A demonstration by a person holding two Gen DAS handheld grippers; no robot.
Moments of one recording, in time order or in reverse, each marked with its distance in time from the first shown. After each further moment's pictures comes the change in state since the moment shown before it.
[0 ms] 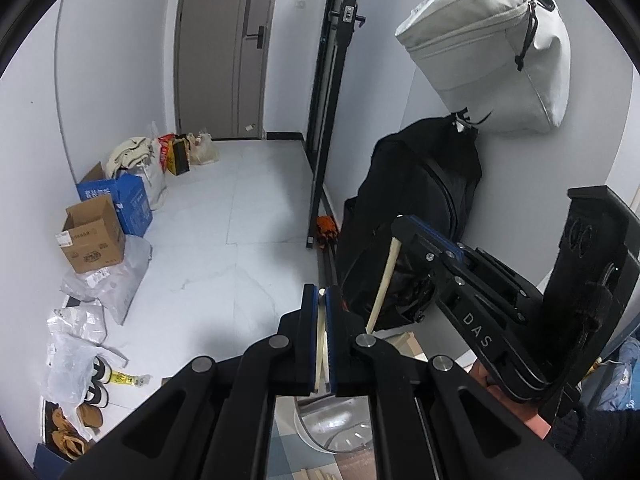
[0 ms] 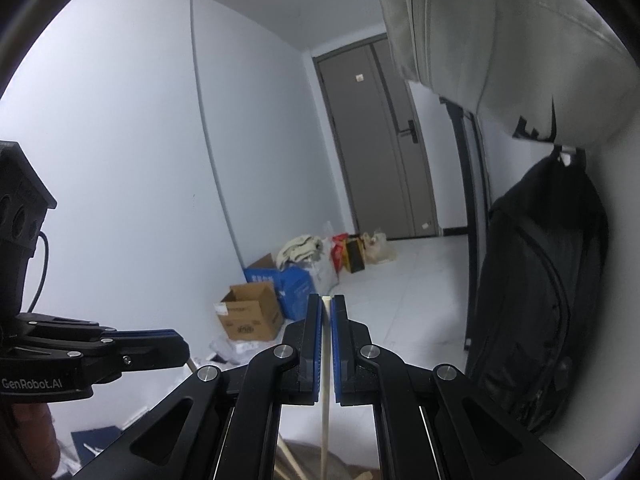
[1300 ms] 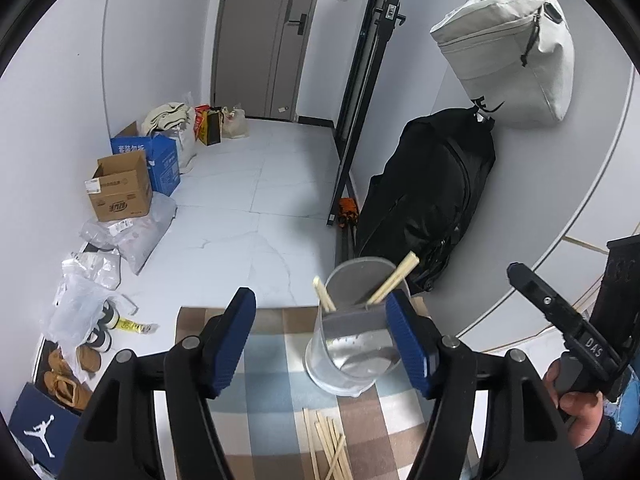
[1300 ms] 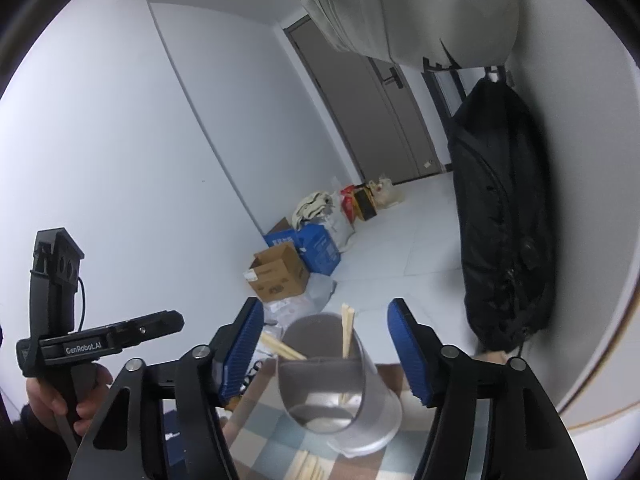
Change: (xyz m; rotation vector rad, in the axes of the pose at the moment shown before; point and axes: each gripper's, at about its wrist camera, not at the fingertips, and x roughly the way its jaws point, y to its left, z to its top) left arm -0.038 0.009 -0.061 -0.130 0.029 0.071; right arm -0.103 -0.034 -0.038 0.196 0.149 0.064
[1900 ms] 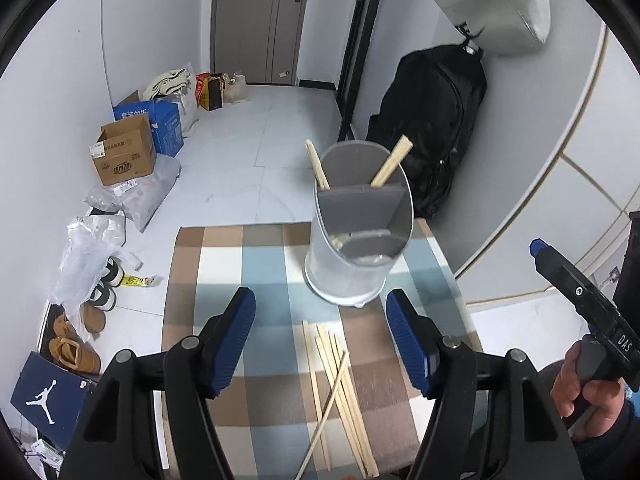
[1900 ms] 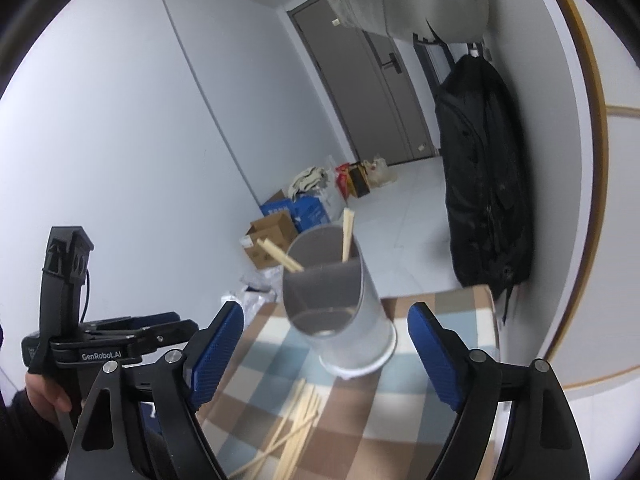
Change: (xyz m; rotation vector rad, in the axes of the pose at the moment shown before) left arm -0.002 -0.008 -0.076 0.043 0.110 0.031; right arm -0.051 0.016 -0.081 -0.036 0.068 -0.030
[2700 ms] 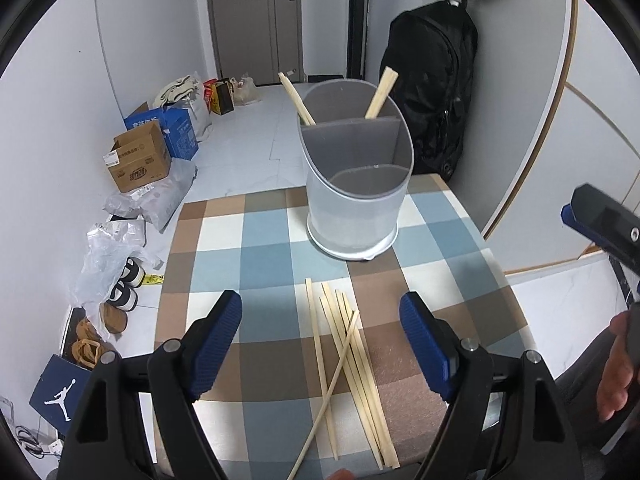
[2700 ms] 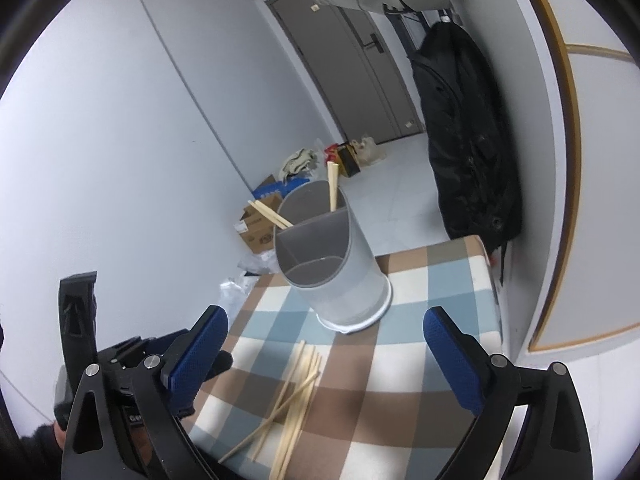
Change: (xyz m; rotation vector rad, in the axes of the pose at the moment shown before) left arm 0.025 -0.030 -0.053 0.090 0.003 0.120; right arm -0.009 -0.009 -0.034 0.080 0.055 -0.022
